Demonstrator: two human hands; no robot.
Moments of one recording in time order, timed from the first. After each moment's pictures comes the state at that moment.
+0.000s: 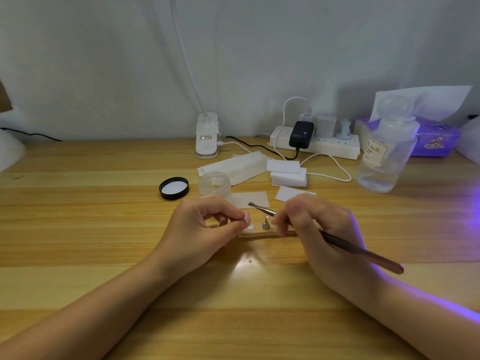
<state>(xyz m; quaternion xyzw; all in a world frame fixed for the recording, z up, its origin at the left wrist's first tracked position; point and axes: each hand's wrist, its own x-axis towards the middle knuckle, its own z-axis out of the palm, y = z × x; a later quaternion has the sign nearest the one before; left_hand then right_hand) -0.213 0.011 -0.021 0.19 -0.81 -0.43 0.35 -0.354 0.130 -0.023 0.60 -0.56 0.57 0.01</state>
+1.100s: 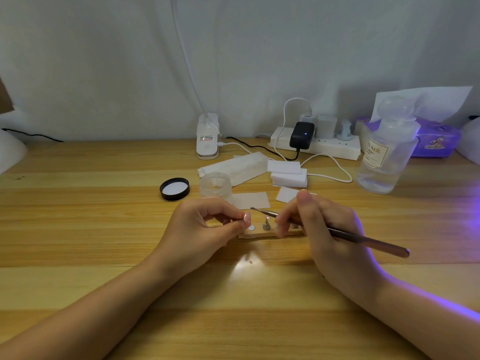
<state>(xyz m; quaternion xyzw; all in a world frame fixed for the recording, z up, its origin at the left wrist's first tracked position) -0.212 0.014 -0.018 0.20 -0.80 -0.45 0.34 -0.356 0.132 -0.025 0.57 -0.54 0.61 -0.08</state>
